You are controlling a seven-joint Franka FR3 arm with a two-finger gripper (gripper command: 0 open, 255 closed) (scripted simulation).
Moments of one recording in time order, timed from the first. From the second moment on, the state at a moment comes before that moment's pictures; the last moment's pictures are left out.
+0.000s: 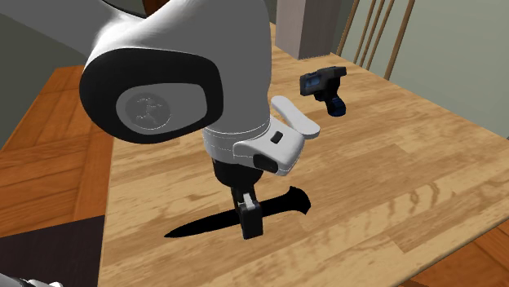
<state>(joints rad) 0.04 -0.27 0.08 -2.62 -0.03 2.35 0.11</state>
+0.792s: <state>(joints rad) 0.04 -0.27 0.09 -2.61 -0.02 2.35 0.11</state>
